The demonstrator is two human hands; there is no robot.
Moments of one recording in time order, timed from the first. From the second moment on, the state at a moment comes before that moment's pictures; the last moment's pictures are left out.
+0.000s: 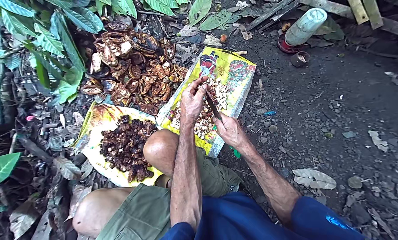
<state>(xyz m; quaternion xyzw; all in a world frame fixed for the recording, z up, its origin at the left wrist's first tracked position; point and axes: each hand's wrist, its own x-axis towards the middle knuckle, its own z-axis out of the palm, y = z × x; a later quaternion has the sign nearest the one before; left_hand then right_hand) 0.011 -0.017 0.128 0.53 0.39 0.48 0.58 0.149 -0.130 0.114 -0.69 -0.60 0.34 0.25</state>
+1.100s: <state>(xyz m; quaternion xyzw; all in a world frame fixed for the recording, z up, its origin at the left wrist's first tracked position) 0.028 -0.004 0.112 0.34 0.53 0.45 0.64 0.190 -0.119 0.114 -0.63 -0.43 0.56 0.34</state>
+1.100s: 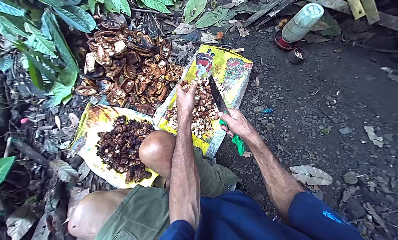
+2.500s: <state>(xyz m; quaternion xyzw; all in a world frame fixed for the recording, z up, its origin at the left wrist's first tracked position) 0.035 -0.011 0.118 0.27 0.33 0.62 0.66 0.129 -0.155 0.119 -0.72 -0.60 0.27 0.22</state>
